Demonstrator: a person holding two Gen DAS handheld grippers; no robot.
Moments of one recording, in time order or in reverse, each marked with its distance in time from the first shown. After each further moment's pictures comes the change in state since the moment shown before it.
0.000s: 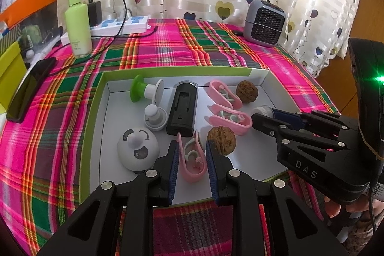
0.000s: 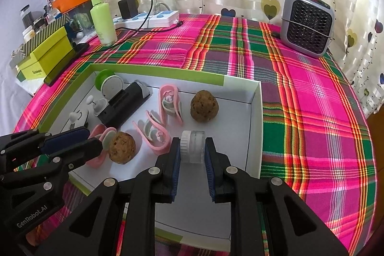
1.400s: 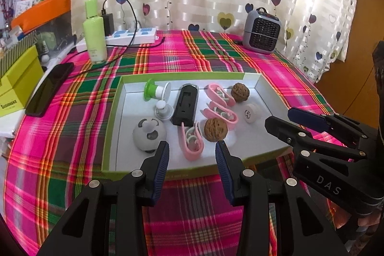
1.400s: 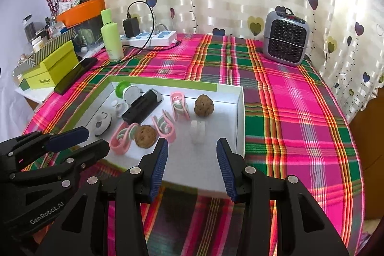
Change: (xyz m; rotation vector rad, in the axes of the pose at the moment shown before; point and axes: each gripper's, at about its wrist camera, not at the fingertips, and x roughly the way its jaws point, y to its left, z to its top) left arm -0.043 -0.004 -0.018 -0.005 -0.060 0.045; right arm -0.058 0.019 -0.022 0.034 -0.103 -0.056
